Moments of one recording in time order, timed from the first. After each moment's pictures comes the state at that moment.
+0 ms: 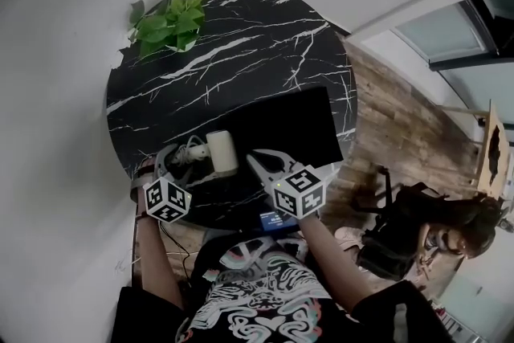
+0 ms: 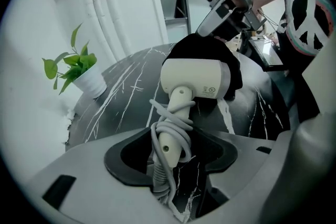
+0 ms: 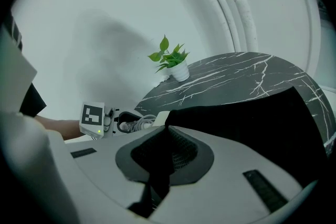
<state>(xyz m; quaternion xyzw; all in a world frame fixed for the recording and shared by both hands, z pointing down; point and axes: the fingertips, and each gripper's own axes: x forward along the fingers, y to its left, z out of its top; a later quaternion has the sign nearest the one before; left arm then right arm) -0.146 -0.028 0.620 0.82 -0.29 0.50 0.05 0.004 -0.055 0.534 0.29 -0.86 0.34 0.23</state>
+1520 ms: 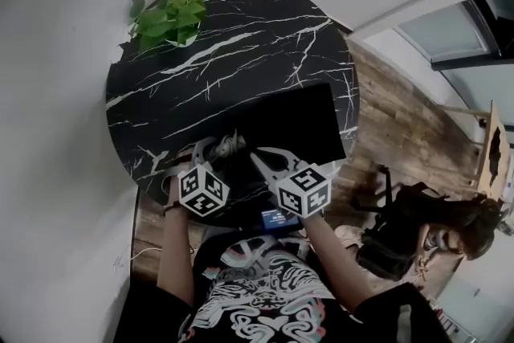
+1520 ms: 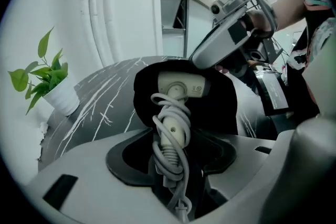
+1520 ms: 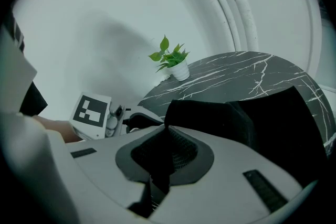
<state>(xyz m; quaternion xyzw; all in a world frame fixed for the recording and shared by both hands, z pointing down) -0.041 -0.041 0.611 0.85 -0.26 0.45 0.10 0.011 -0.053 0.532 0.29 -0.86 0.34 0.23</state>
